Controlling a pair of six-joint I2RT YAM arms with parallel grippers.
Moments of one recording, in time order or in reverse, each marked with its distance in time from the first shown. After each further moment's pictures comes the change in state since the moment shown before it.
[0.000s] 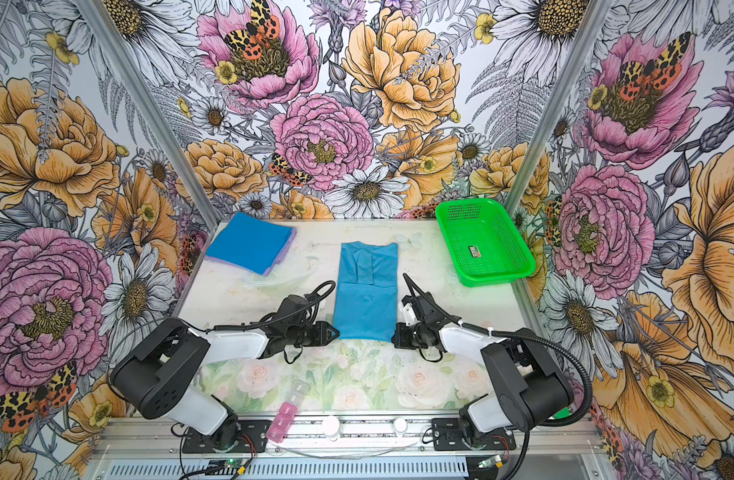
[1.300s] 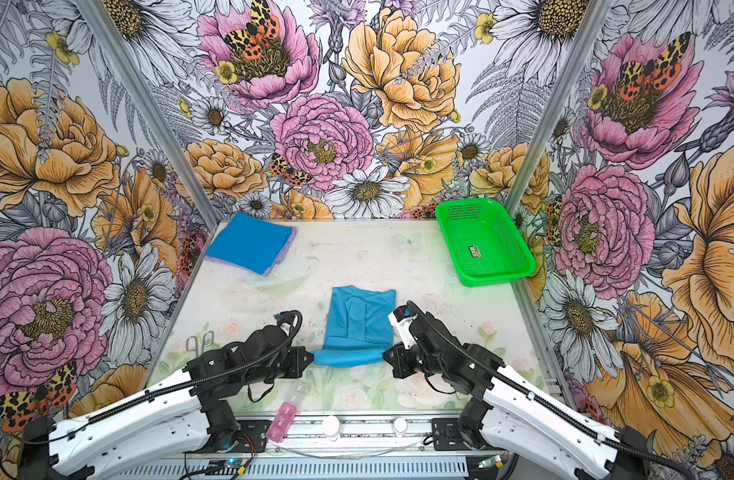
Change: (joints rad) left arm -0.309 -0.723 0.048 -0.726 -0.377 -0.243; right arm 0.403 -0.639 0.087 -0.435 0.219 0.109
